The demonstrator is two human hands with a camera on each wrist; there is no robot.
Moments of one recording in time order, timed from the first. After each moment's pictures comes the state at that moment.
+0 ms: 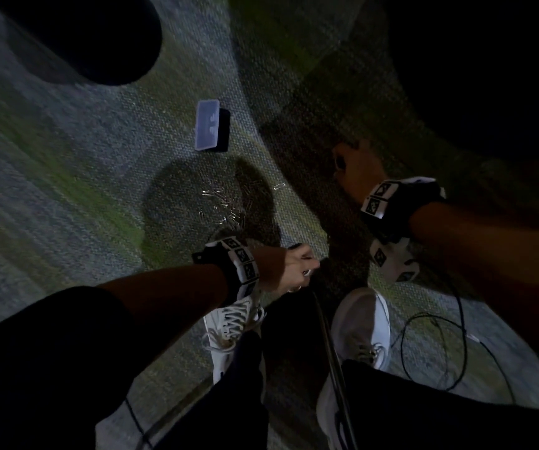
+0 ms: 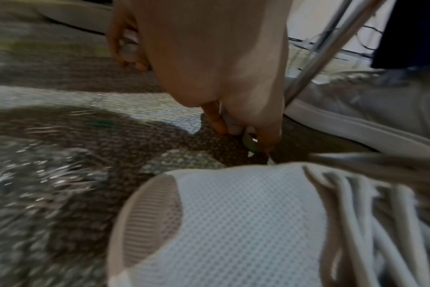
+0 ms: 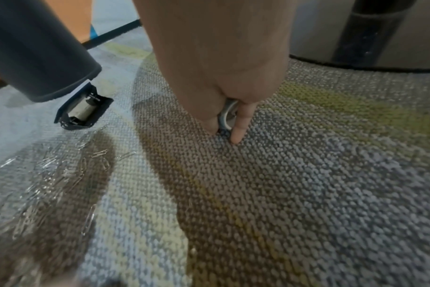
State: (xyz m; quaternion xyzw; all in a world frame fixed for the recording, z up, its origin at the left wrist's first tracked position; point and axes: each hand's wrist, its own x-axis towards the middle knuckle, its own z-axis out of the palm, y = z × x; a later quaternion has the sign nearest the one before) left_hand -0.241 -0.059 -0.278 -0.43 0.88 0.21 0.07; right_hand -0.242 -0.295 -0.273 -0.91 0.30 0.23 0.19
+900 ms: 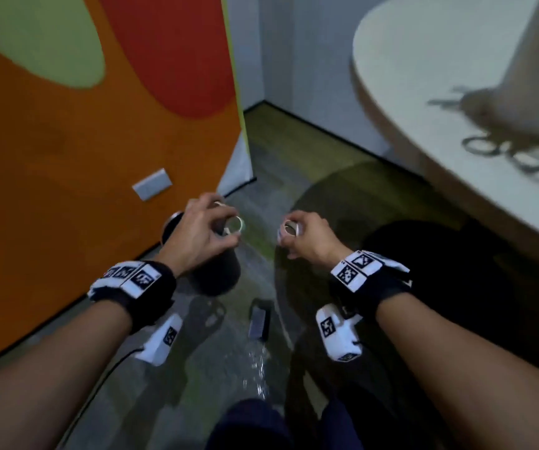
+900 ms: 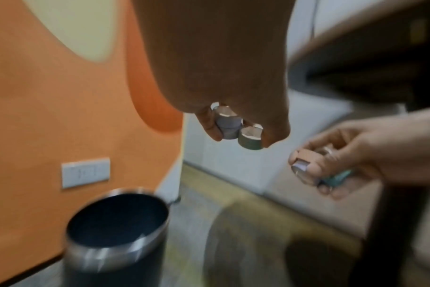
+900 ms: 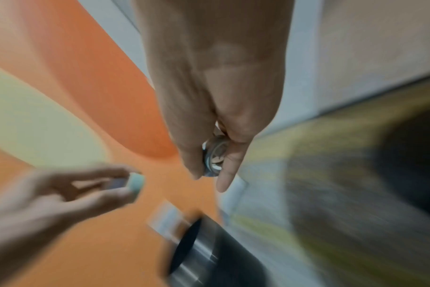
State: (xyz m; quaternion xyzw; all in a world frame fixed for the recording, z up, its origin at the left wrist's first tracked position) left_hand 0.028 -0.036 0.219 -0.88 0.40 0.02 -0.24; right_hand -0.074 -0.253 0.182 -0.82 0.21 -0.01 0.53
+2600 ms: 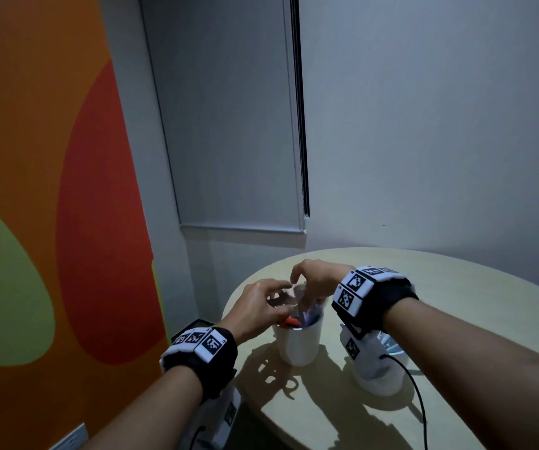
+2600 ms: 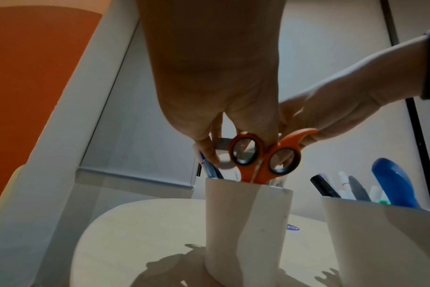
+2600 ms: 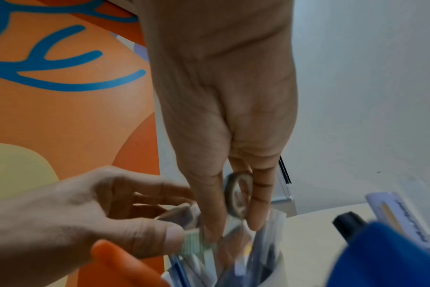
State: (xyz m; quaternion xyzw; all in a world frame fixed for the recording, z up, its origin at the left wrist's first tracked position) left_hand -0.120 -0.305 0.533 -0.76 0.54 -0.01 -0.36; right_hand -0.226 -0.440 0.599 -0.96 0.24 0.00 0.12
